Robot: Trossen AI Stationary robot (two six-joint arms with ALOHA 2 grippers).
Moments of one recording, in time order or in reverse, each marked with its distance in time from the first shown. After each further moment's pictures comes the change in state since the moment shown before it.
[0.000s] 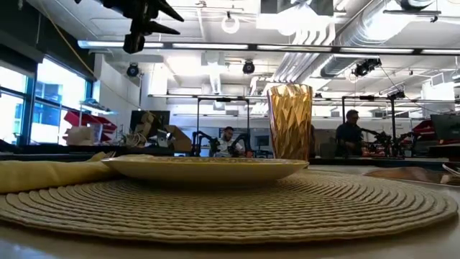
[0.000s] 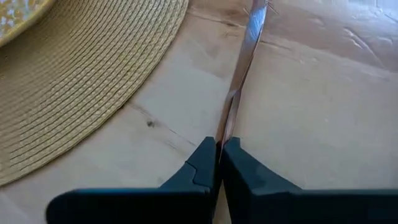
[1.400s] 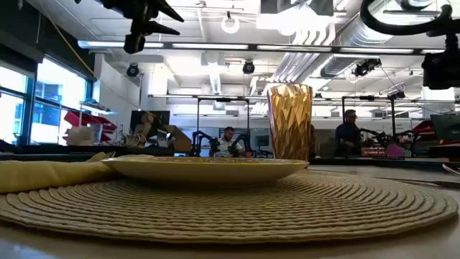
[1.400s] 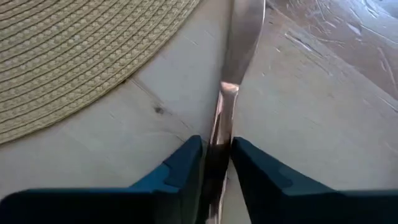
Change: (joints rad) left arm 0.000 0.000 0.000 -0.001 -0.001 0.032; right arm -0.169 -0.001 0.069 -0.018 -0.258 -0.388
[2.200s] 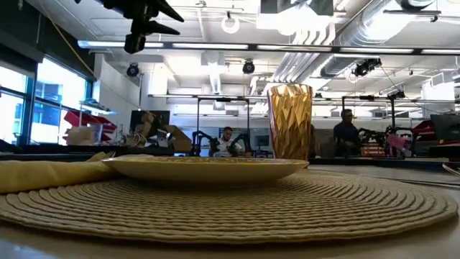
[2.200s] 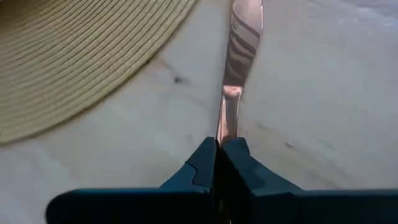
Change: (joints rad) left arm 0.000 0.000 0.000 0.000 0.000 0.020; right arm 0.192 -0.027 -0.034 0.060 0.189 0.335
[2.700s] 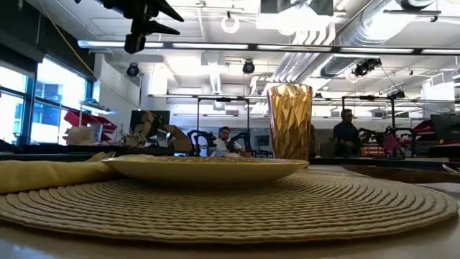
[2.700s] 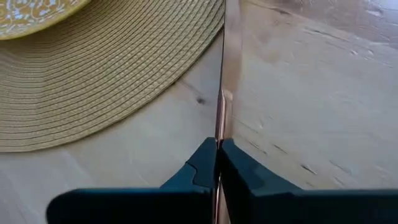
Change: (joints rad) left arm 0.000 0.000 0.000 0.001 0.000 -0.007; right arm 0.007 -0.002 0.004 -0.002 0.115 -0.020
